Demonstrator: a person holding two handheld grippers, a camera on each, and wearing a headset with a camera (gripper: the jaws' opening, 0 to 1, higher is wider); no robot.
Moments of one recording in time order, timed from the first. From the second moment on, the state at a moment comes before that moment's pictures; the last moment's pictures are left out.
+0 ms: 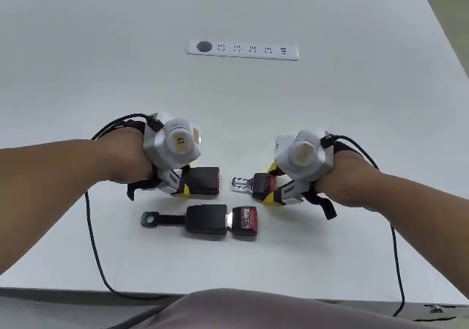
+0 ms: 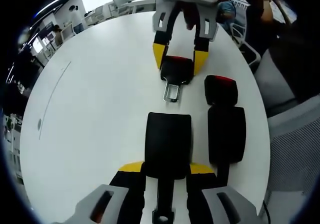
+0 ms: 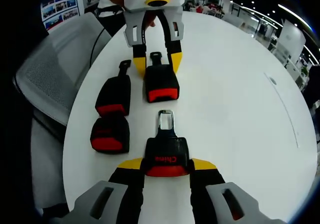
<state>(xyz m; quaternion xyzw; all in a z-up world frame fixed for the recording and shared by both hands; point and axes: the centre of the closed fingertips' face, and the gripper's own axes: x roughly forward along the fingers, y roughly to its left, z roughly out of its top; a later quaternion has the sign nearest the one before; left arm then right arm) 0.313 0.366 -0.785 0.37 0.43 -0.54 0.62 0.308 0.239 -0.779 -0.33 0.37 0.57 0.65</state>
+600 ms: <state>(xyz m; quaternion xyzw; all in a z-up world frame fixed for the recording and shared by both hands) 0.313 0.366 -0.786 0.37 0.43 -0.54 0.62 0.308 0.270 -0.781 -0.34 0.36 0.58 0.64</state>
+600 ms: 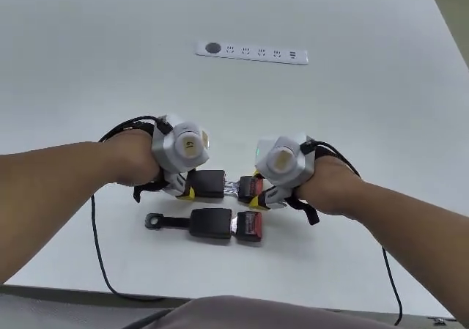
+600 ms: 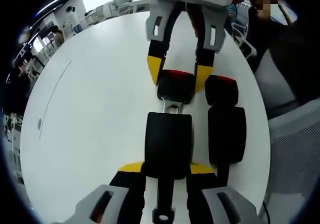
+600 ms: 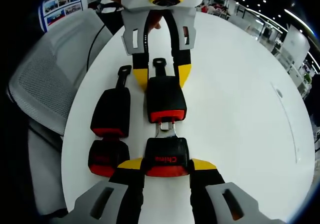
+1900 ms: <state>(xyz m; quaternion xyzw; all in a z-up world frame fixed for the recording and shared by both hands) 0.312 0.364 -0.785 0.39 0.42 -0.55 0.61 0.317 0.289 -0.784 -0.36 0.36 0.60 0.62</state>
